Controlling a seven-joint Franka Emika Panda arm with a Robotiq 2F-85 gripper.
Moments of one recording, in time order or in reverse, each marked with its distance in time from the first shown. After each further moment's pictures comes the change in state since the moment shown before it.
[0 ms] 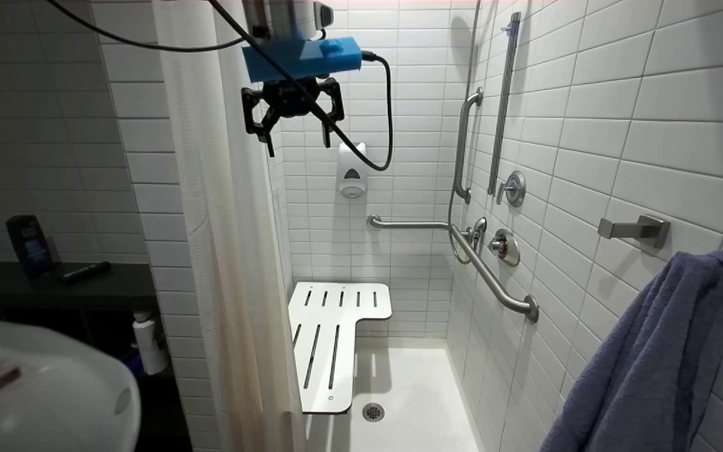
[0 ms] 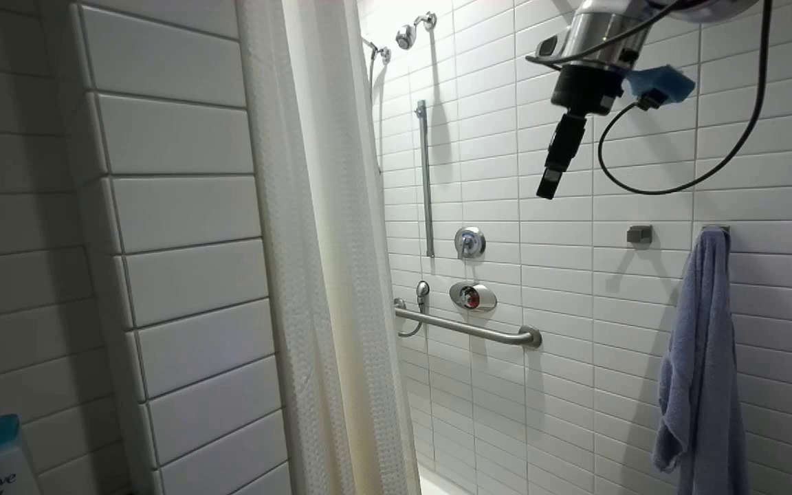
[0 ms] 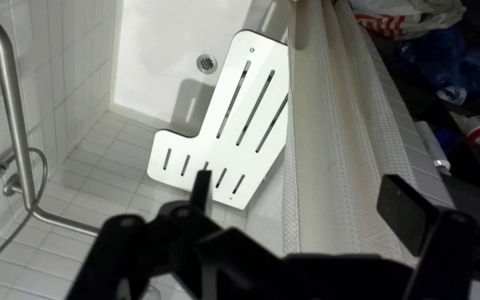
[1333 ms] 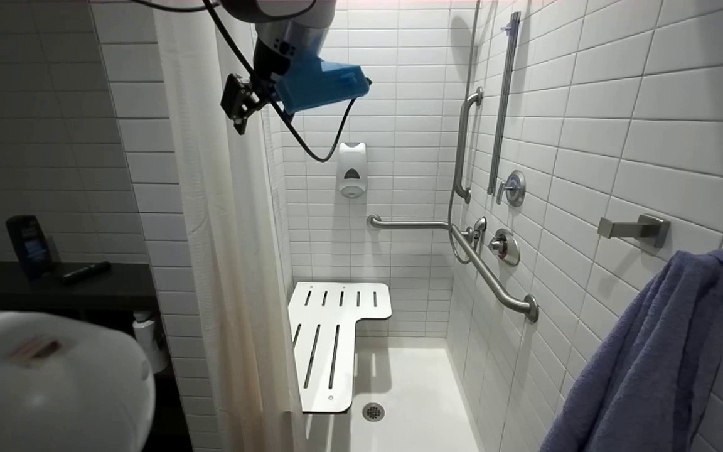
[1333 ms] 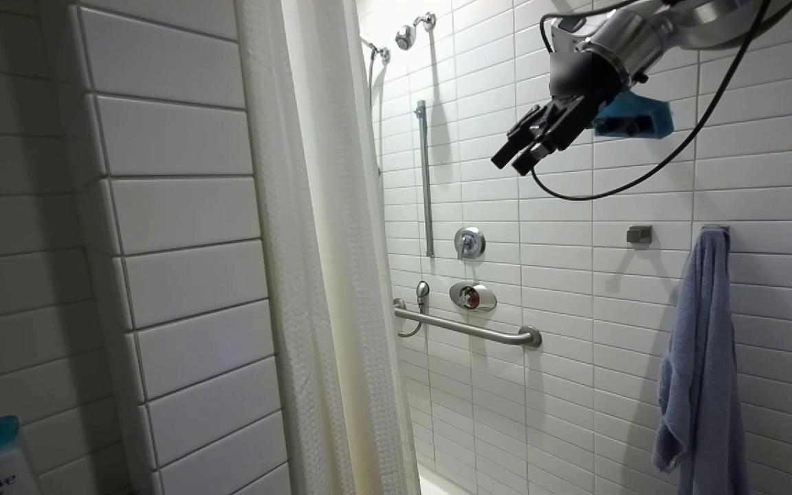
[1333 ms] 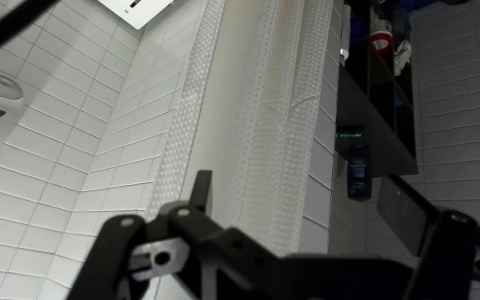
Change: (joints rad) arm 0.169 -0.047 -0.187 -0.046 0.549 0.075 -0.792
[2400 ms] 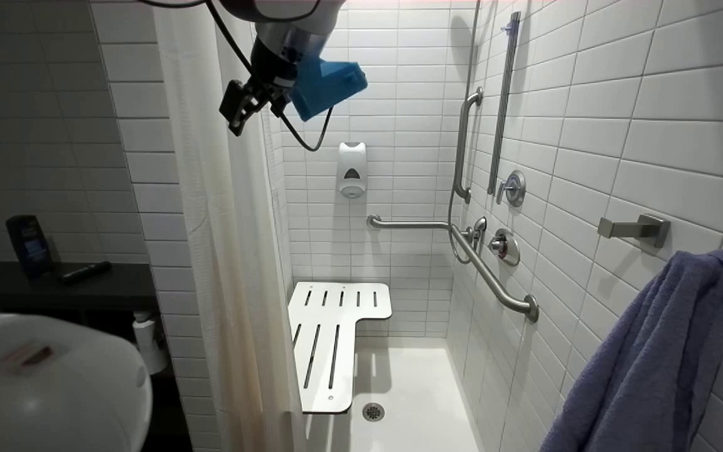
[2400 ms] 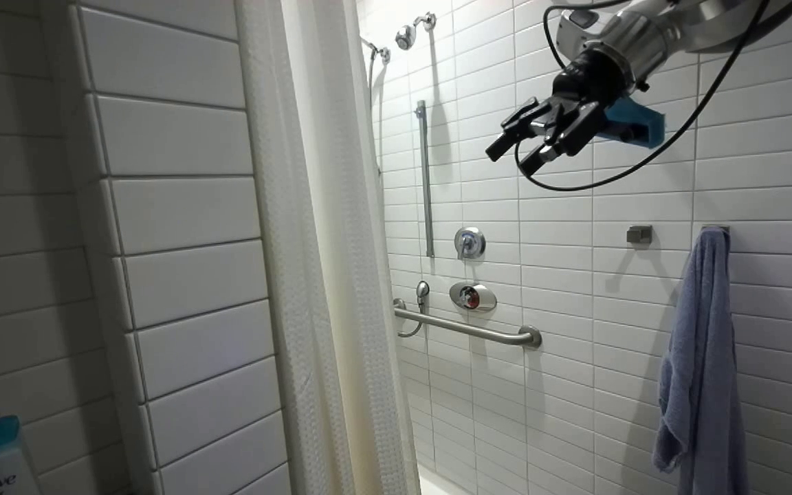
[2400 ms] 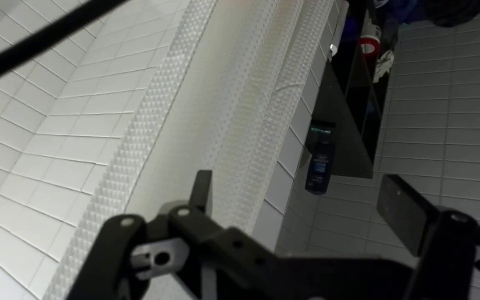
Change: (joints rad) arm -0.042 0.001 0.014 -0.002 0.112 -0.066 -0.309
